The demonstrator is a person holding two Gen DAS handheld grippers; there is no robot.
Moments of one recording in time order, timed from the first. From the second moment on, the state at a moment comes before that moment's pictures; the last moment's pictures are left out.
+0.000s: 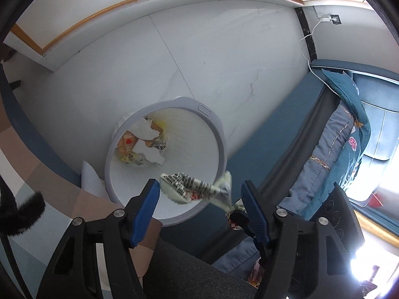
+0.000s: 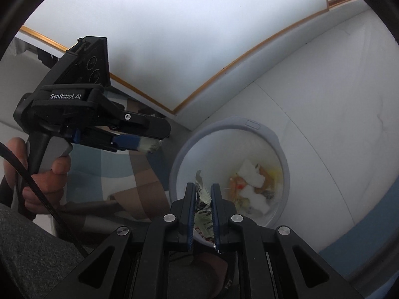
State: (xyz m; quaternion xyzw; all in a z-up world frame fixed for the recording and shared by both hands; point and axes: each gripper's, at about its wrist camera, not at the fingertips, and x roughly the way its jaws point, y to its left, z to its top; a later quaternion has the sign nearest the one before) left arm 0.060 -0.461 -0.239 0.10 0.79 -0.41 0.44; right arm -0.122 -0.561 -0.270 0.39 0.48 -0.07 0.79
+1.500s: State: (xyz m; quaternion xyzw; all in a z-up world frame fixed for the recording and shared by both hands) left arm 0.075 -0.390 -0.128 0.11 0.62 -0.35 0.69; right arm -0.126 -0.564 -0.249 0.36 0.48 -0.10 0.79
